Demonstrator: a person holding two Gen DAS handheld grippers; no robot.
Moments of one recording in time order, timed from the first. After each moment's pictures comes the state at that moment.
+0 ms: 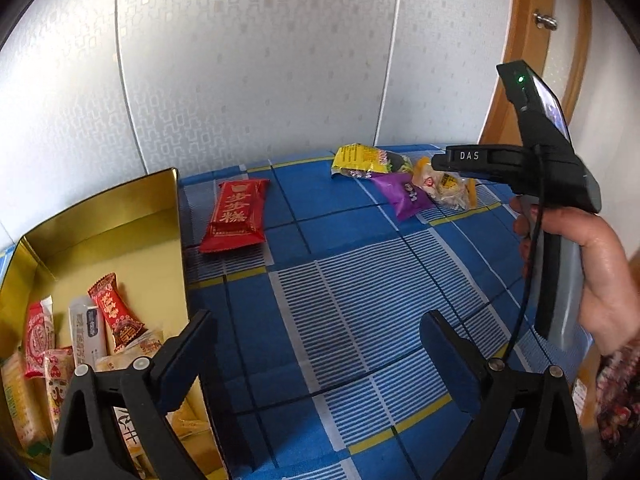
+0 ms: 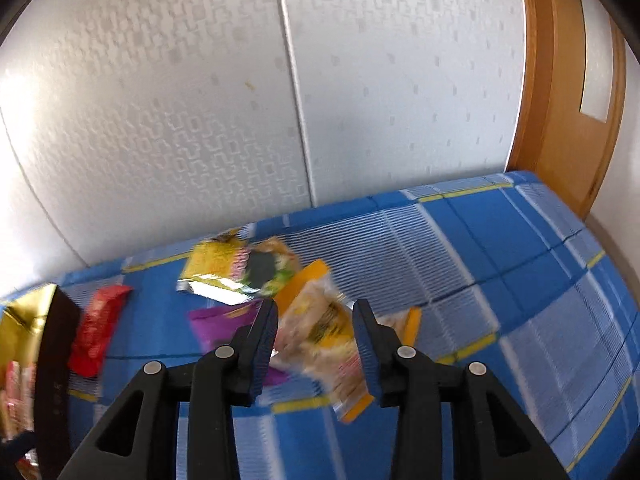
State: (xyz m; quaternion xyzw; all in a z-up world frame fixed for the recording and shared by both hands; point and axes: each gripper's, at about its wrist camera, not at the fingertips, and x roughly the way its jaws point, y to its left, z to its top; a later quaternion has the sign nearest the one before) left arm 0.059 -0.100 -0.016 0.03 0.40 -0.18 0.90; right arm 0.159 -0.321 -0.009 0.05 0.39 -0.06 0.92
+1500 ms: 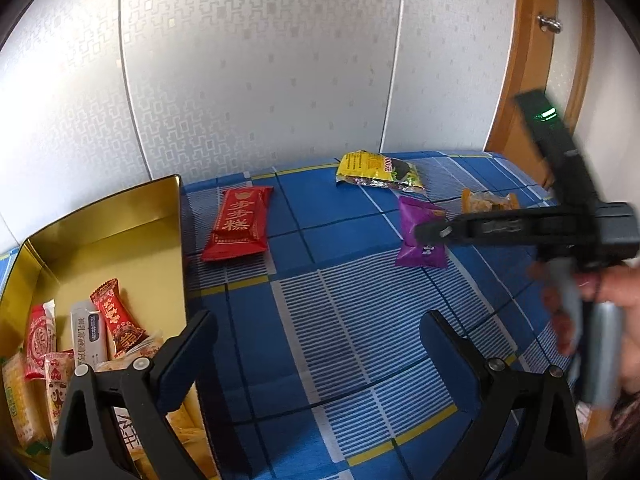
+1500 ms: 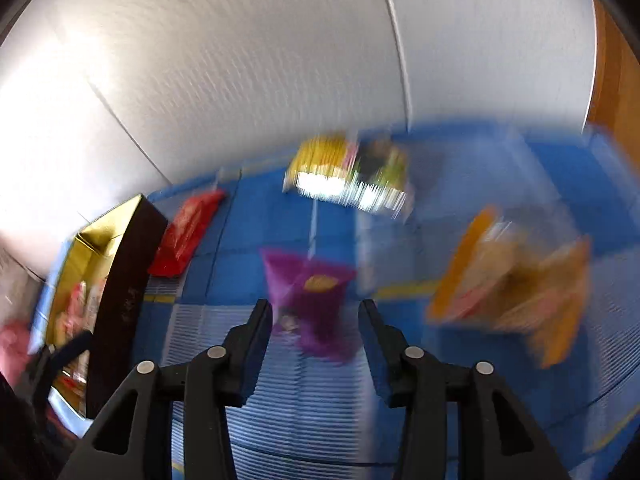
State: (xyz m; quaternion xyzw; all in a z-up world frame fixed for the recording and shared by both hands) left arm 0.058 -0.103 -0.017 0.04 0.38 -0.17 0.91; right arm 0.118 -0.293 -0.015 0.06 0.45 0.09 0.89
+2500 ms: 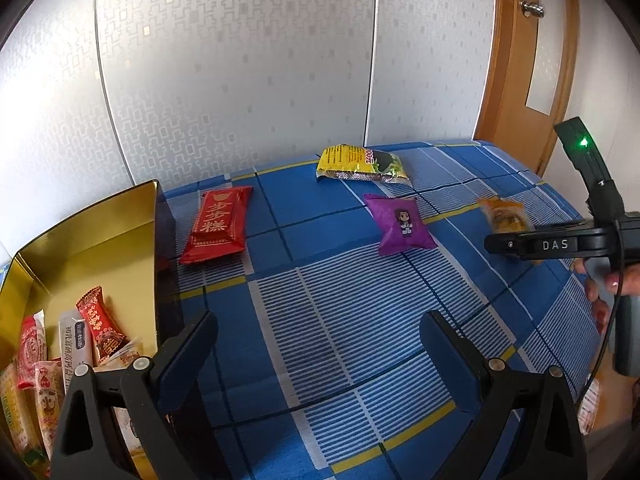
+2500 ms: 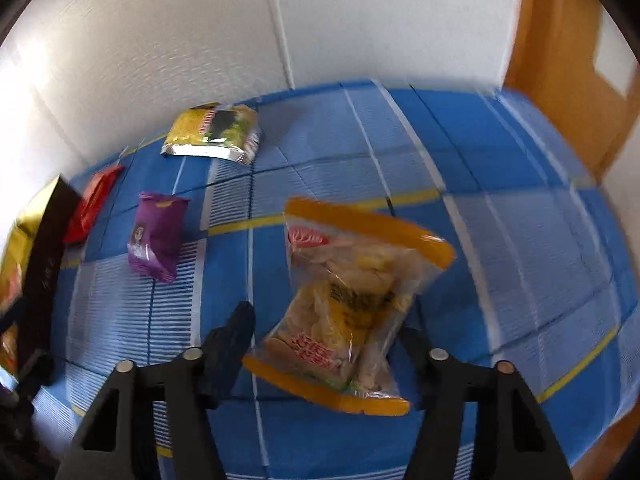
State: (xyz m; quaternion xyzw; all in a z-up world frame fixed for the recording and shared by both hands) left arm 0.057 -0.117 -0.027 0.06 0.37 -0.19 0.91; right arm 0.095 -0.366 -0.044 0.07 0.51 -0.03 0.85
